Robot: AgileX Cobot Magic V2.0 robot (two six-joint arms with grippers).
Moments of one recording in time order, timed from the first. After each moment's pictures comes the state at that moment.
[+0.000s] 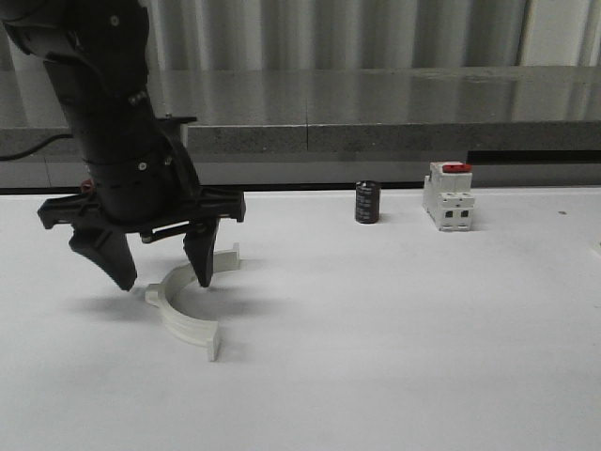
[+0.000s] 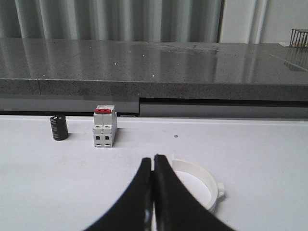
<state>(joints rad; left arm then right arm) -0.52 1.97 -1.32 0.10 0.71 -0.49 0.01 -0.01 0.03 -0.05 0.05 0.06</state>
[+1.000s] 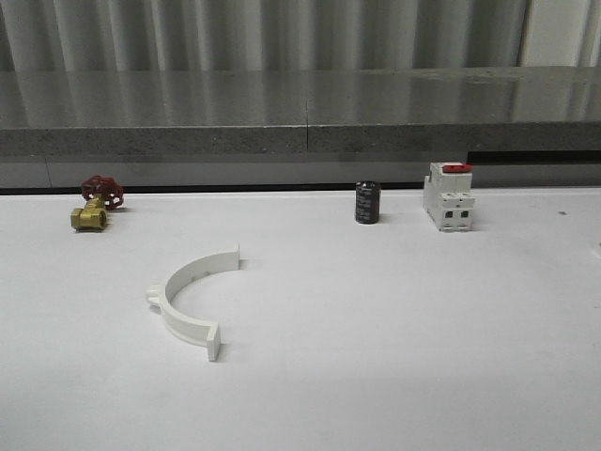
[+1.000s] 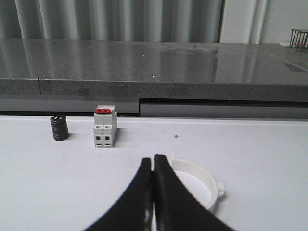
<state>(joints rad) -0.13 0.95 -0.75 0.16 0.61 -0.22 0.01 -0.01 0.03 -0.05 0.05 0.06</state>
